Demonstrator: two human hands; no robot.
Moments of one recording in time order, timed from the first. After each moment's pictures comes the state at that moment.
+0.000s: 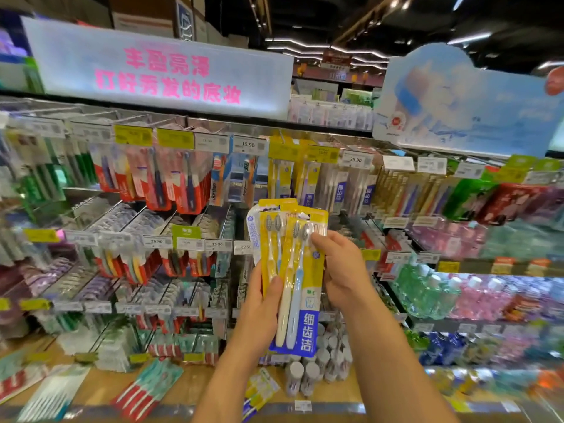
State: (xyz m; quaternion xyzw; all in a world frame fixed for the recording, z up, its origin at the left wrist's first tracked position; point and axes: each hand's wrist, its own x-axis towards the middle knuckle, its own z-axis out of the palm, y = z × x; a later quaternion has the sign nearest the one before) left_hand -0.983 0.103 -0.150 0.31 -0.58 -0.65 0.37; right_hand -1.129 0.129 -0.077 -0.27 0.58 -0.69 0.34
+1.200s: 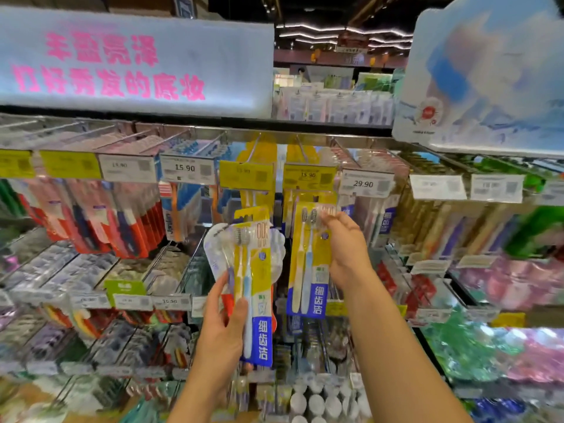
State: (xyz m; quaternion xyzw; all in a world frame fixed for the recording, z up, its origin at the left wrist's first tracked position) left_hand -1.111 -0.056 -0.174 0.38 -0.49 -0.64 0.45; right_hand -1.328 -0.063 -0.077 -0.24 0.55 -0.73 0.34
